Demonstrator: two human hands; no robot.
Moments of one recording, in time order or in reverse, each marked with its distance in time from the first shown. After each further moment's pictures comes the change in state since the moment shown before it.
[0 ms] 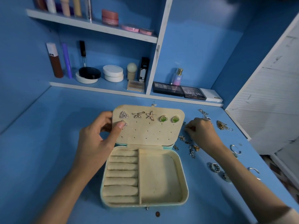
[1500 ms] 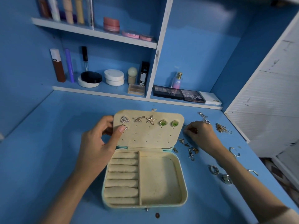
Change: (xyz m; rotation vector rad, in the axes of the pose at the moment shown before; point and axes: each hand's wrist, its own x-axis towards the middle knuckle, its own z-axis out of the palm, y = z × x) left_hand -0.002 0.005 -0.001 0.031 0.001 0.056; right_hand 0.001 0.006 -0.004 0.154 -0.061 0.036
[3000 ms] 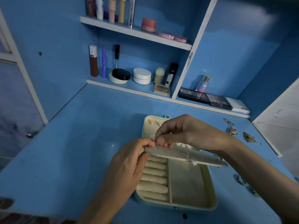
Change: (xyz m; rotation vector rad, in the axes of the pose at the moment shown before) left_hand -0.051 0.004 -0.010 0.238 -0.048 0.124; right_hand -0.019 -0.163 -0.023 0.550 -0.775 -0.324
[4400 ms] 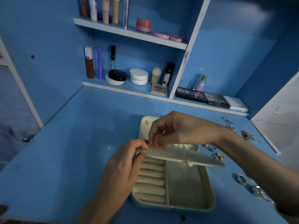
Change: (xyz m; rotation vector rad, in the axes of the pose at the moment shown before) left_hand 0.000 -0.001 0.002 0.025 0.036 -0.018; right_hand 0.009 -0.014 -0.005 -0.169 -0.115 -0.011
